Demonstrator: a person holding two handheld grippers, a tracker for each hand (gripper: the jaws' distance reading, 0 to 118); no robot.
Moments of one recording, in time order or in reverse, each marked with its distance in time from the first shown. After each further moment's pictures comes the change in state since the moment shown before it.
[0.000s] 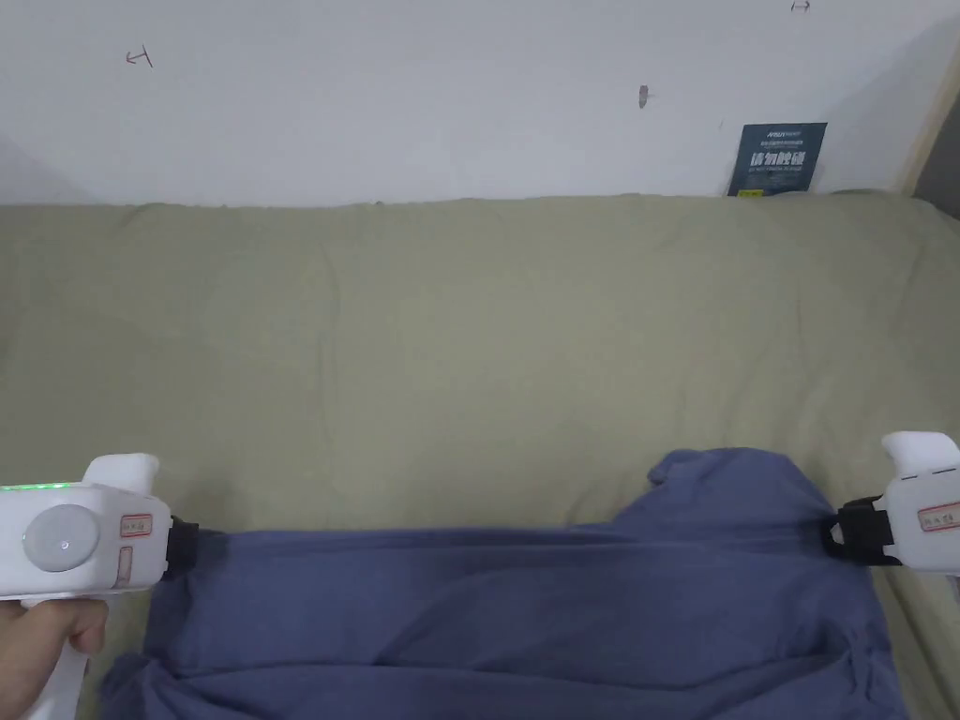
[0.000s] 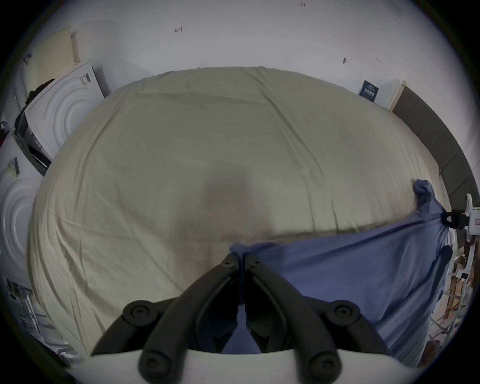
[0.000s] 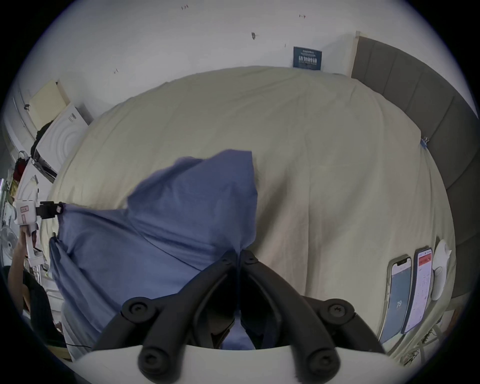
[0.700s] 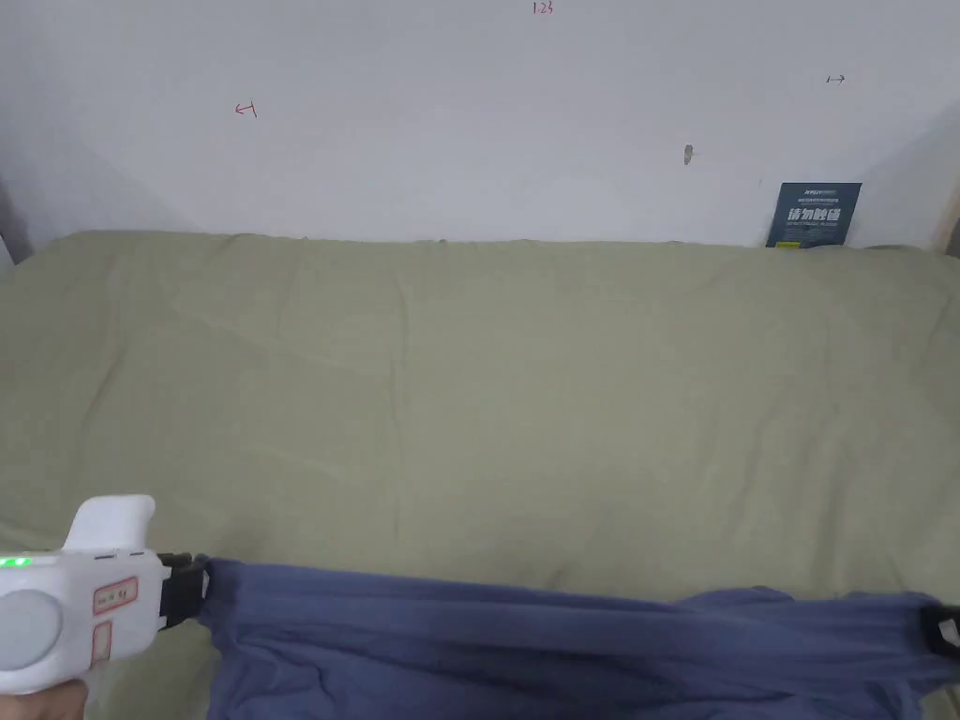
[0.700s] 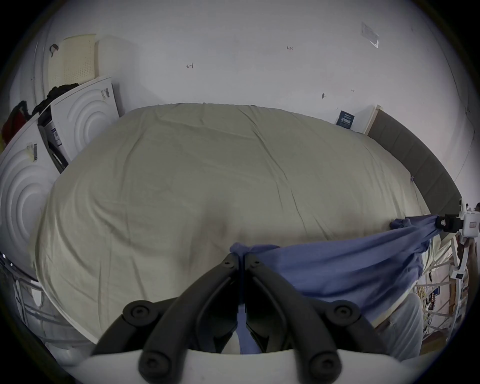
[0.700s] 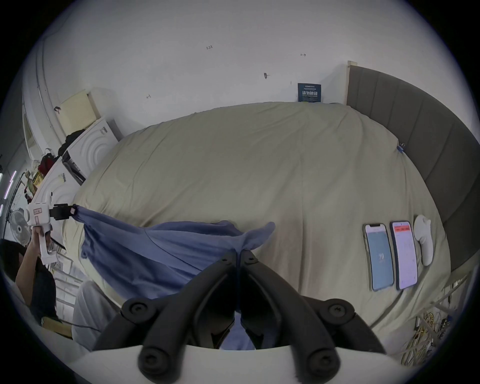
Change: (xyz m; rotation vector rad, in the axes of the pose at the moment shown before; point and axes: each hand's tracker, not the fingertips) left arm -0.032 -0.118 0.126 0.153 -0.061 0.029; right arm -0.022 -0.124 0.128 0.147 0.063 0.038
